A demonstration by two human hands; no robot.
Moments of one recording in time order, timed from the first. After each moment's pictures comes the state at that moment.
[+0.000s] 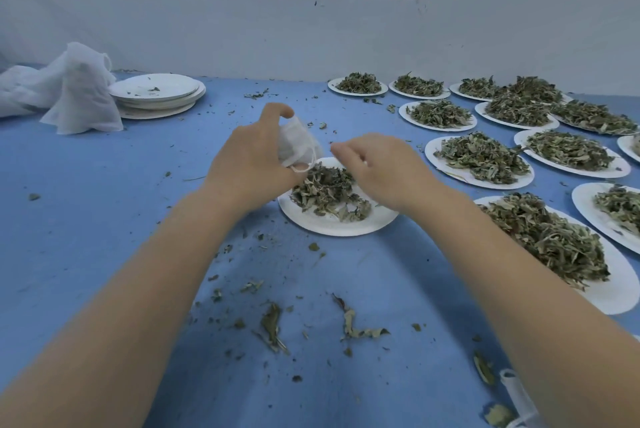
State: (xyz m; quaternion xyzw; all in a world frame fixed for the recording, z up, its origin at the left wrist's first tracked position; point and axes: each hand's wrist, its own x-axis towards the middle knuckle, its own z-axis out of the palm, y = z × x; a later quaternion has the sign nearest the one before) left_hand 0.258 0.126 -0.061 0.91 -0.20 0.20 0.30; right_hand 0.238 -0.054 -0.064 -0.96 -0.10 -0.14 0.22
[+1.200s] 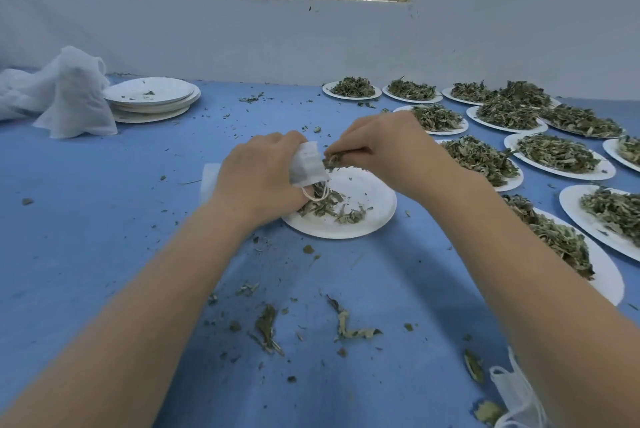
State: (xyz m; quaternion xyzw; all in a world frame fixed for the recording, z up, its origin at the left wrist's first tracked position) left_hand 0.254 0.116 -0.070 0.93 -0.24 0.23 0.19; right_hand 0.222 -0.059 -0.027 -0.95 -0.21 -0.17 0.15
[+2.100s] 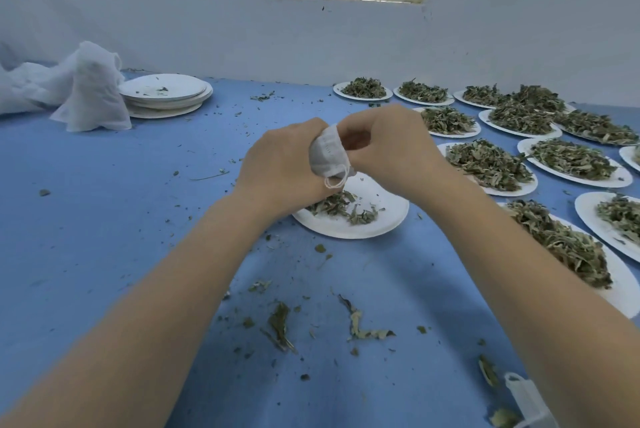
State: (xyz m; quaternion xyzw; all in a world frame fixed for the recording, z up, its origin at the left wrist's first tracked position) left_hand 0.243 0.107 -0.058 0.89 -0.24 0.21 0.32; right_hand 0.213 -0.032 -0.023 -0.91 -0.13 -0.15 0.35
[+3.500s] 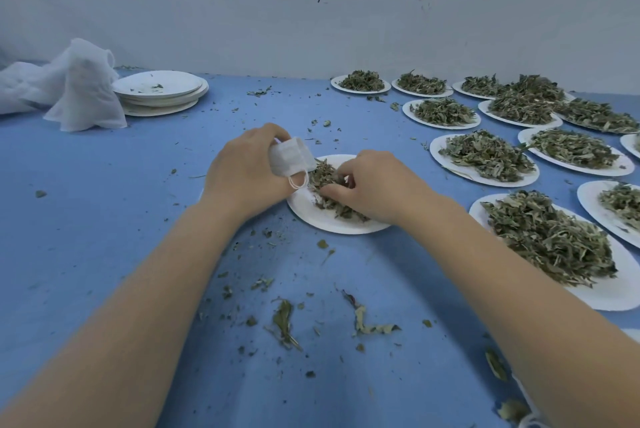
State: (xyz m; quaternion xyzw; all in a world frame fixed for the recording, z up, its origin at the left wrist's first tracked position) left_hand 0.262 0.139 -0.080 0.92 -0.15 0.20 0.32; right_hand 0.235 -0.035 -0.072 -0.99 -0.07 -0.06 0.10
